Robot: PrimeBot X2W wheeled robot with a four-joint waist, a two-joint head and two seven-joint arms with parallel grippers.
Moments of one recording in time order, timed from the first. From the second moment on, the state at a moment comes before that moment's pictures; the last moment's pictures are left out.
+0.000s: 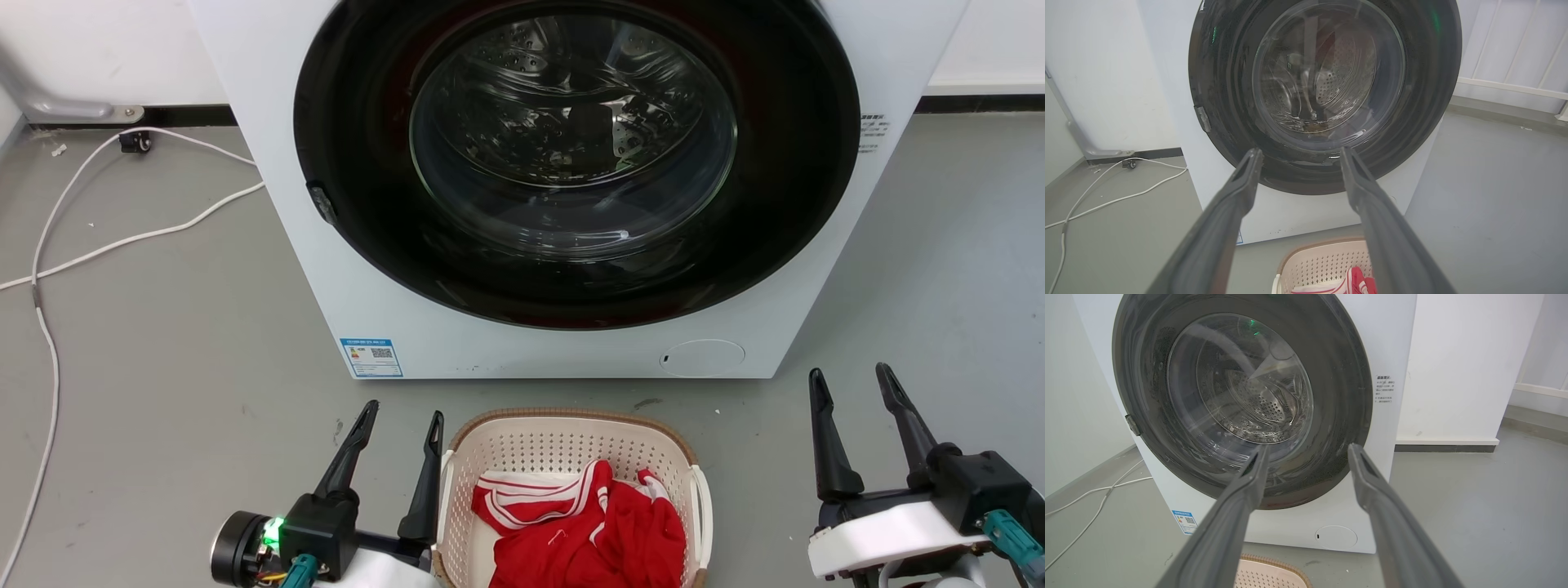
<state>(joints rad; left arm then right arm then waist) 0.04 0.06 -0.19 0.06 -0.07 -0.07 -0.26 0.00 -0.05 -0.01 0.09 0.09 0.13 -0.26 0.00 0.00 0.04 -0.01</state>
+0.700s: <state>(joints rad) 0.04 0.05 -0.18 0.06 -0.07 -0.07 -0.26 -0.01 -0.05 -0.01 0.09 0.11 0.13 -0.26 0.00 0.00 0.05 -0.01</state>
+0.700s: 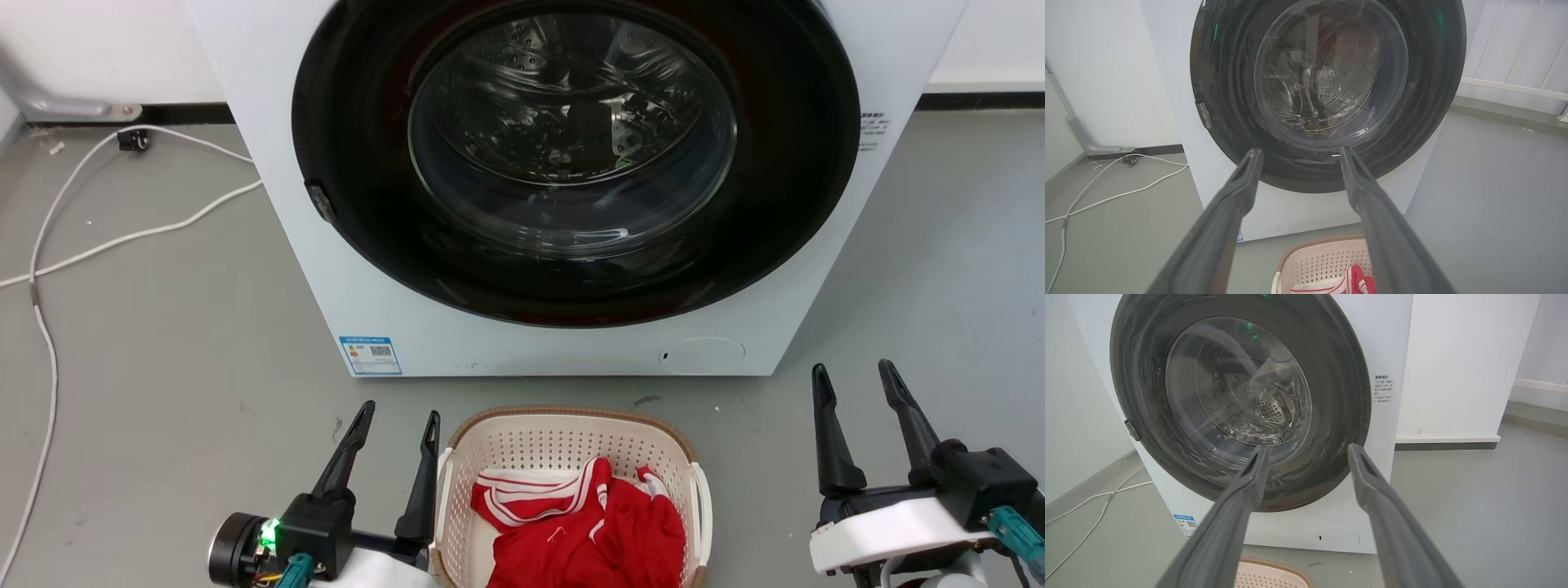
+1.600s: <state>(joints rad) -0.44 0.13 -0.12 0.57 -0.12 -0.12 -0.26 -0.40 -0.05 0.00 0.40 0.01 0.13 -0.10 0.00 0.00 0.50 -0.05</state>
